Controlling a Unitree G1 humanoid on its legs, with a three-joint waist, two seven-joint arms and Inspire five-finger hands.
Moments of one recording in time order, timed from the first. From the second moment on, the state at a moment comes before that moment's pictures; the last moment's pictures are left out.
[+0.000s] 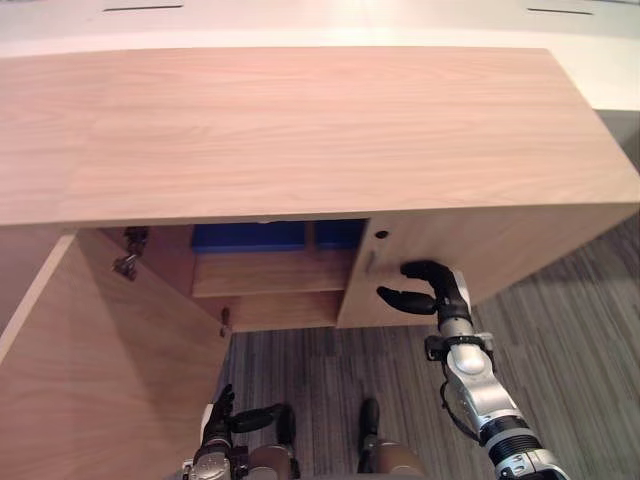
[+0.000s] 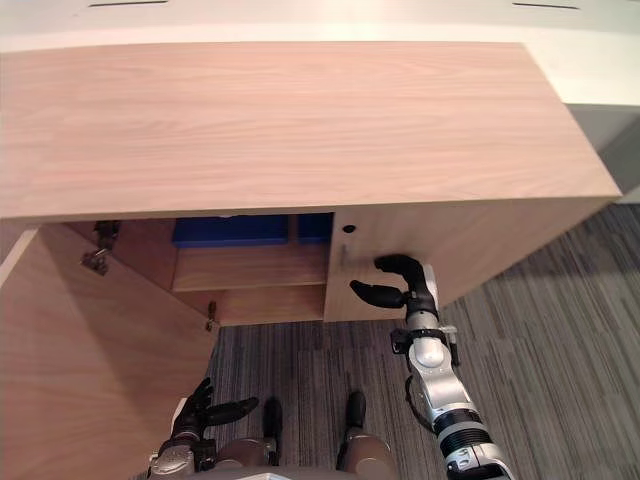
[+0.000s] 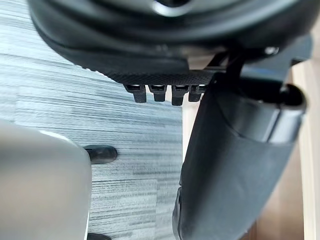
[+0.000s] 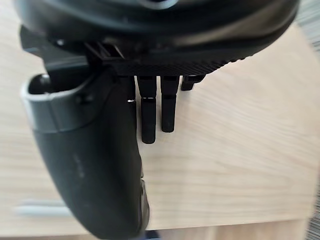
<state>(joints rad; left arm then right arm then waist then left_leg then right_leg) 0.09 0.10 0.08 0.95 -0.08 -0.18 0.12 -0.15 -0.27 0.11 0.54 0.10 -0.15 -0.22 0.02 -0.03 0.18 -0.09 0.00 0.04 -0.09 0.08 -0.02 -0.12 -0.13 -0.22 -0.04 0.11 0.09</state>
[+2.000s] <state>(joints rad) 0.34 0.26 0.24 0.18 -0.31 -0.27 0.15 0.13 -0.10 -0.07 0.78 0.00 -0.14 -0.12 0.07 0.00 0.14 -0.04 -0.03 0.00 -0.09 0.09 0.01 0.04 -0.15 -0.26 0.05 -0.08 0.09</state>
